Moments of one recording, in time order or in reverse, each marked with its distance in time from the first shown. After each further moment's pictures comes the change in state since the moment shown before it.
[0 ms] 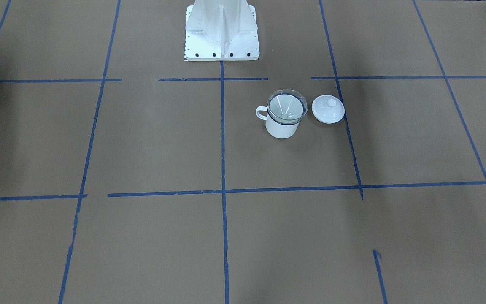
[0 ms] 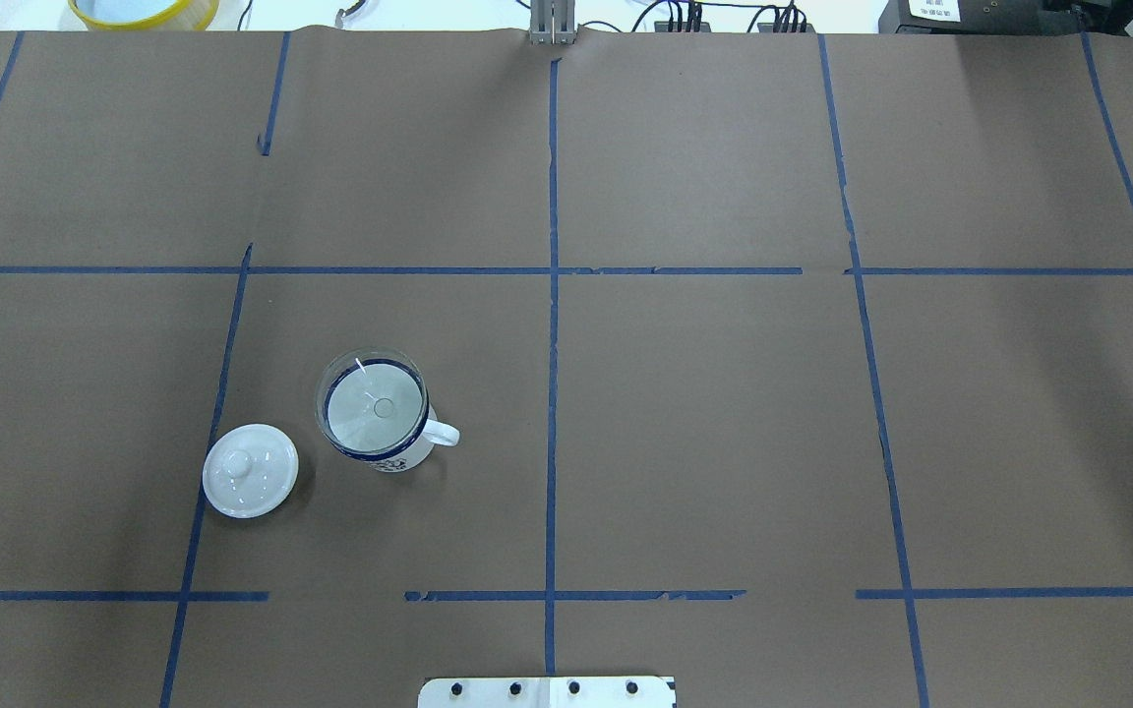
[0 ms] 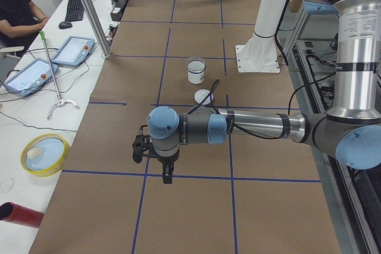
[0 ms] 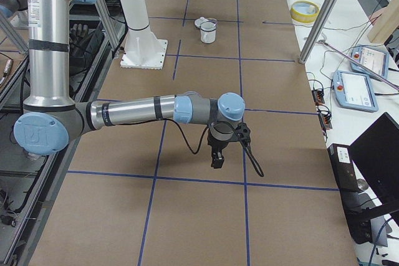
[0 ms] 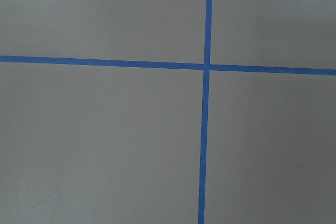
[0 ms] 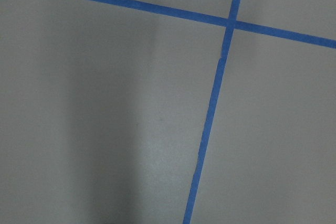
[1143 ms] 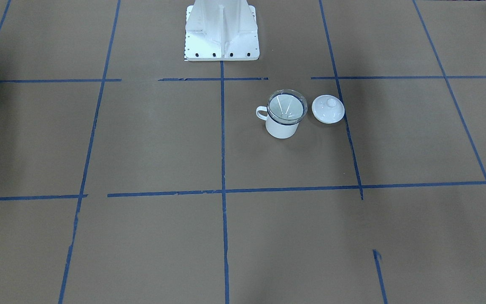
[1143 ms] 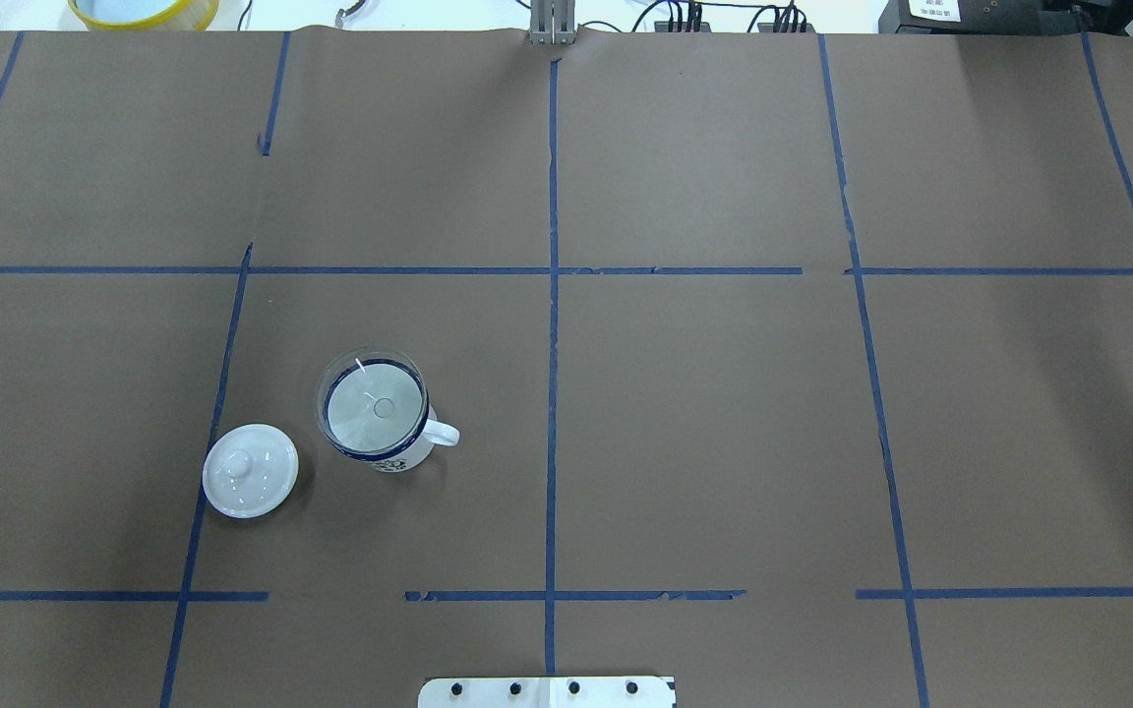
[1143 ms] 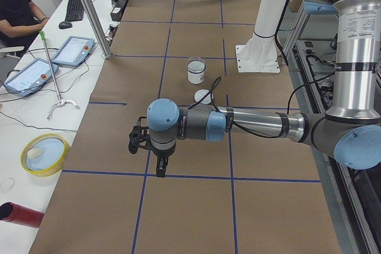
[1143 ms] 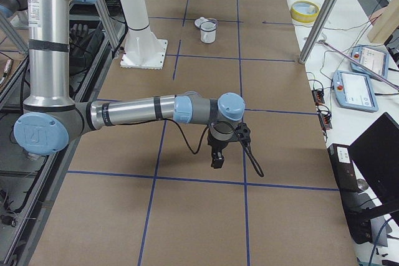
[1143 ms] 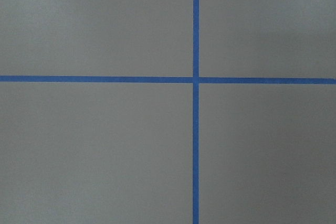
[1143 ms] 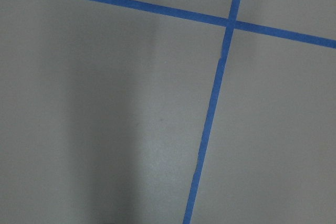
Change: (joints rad) left arm 0.010 -0.009 -0.015 -0.118 -0.018 -0.034; right arm 0.000 0.000 0.000 0.000 0.000 0.000
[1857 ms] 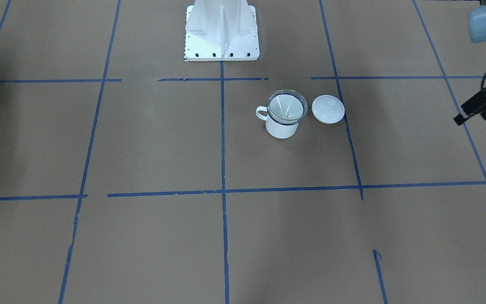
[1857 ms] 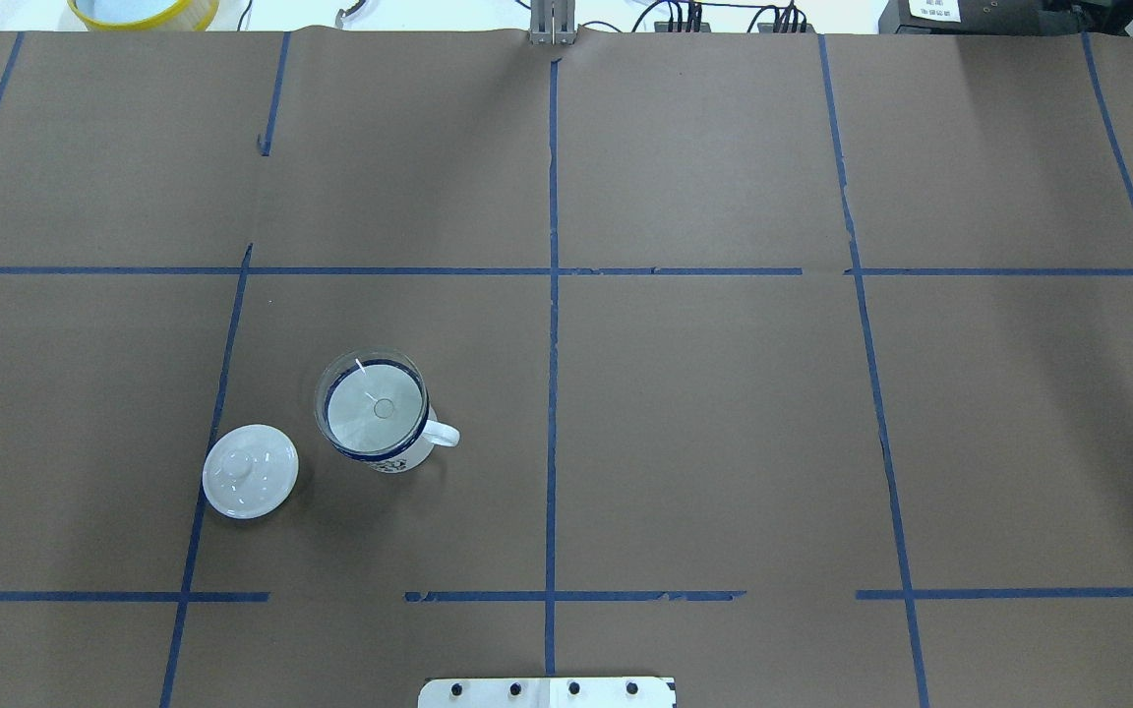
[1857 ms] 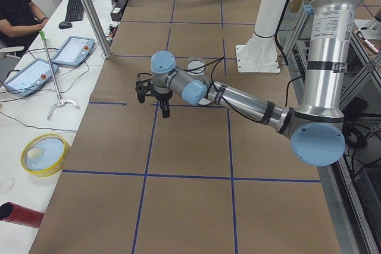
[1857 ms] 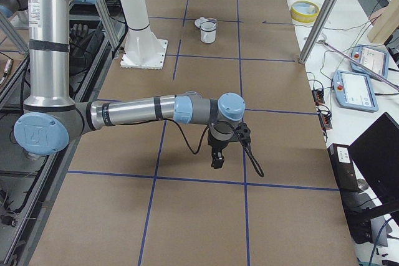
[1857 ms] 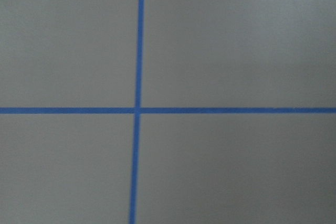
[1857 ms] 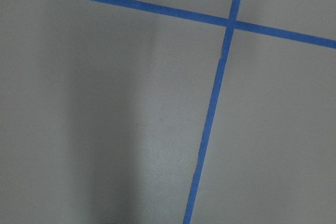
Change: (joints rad) left arm 0.427 -0.136 -0.156 -0.204 0.030 -1.002; right arm 0.000 0.000 0.000 0.000 0.000 0.000
